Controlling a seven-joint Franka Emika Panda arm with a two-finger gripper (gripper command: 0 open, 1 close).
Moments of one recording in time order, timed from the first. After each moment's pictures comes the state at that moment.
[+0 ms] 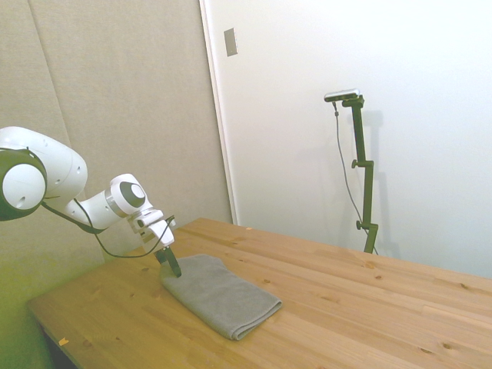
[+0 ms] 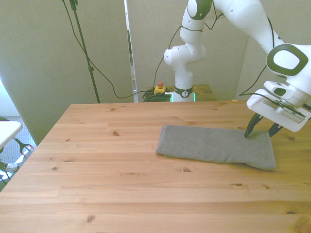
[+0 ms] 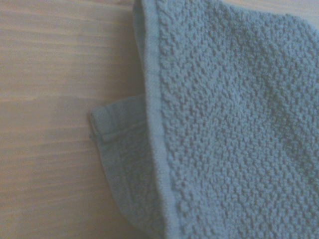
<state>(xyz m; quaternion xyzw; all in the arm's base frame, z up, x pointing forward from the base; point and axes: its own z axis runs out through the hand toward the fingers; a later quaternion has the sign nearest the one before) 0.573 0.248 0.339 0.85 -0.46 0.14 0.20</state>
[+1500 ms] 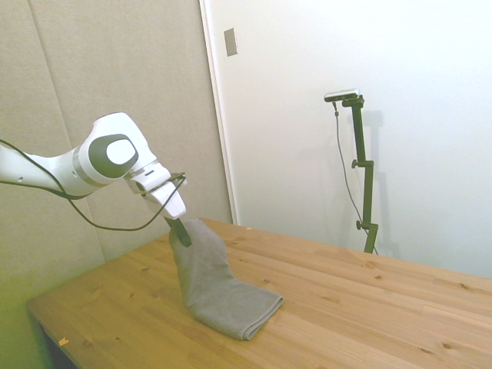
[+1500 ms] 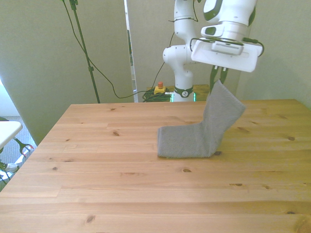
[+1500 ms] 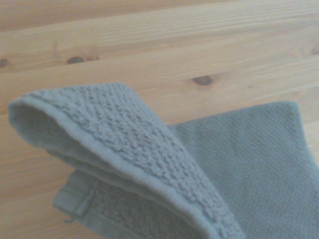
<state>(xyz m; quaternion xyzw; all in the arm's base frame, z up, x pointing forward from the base) 0.482 0.032 0.517 0.83 -0.53 0.18 0.03</state>
